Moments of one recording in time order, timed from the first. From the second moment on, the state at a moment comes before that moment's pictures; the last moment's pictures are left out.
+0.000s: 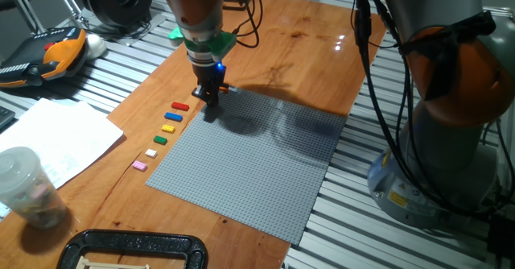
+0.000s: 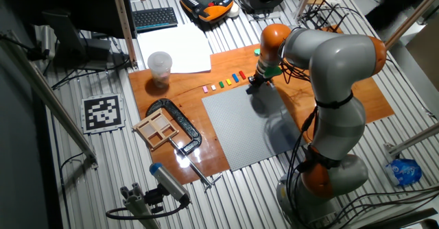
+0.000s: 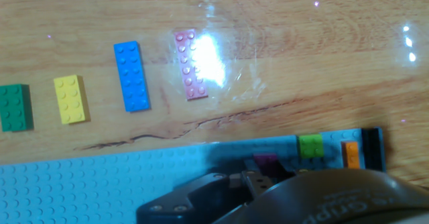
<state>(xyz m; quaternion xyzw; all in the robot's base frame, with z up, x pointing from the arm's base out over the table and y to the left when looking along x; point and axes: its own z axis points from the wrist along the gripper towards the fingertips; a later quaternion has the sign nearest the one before) 0.551 -0.030 0.023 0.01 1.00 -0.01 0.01</state>
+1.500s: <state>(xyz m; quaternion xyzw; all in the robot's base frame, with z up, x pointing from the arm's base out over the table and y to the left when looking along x) 0.550 -0.025 0.032 0.03 1.00 -0.02 0.01</state>
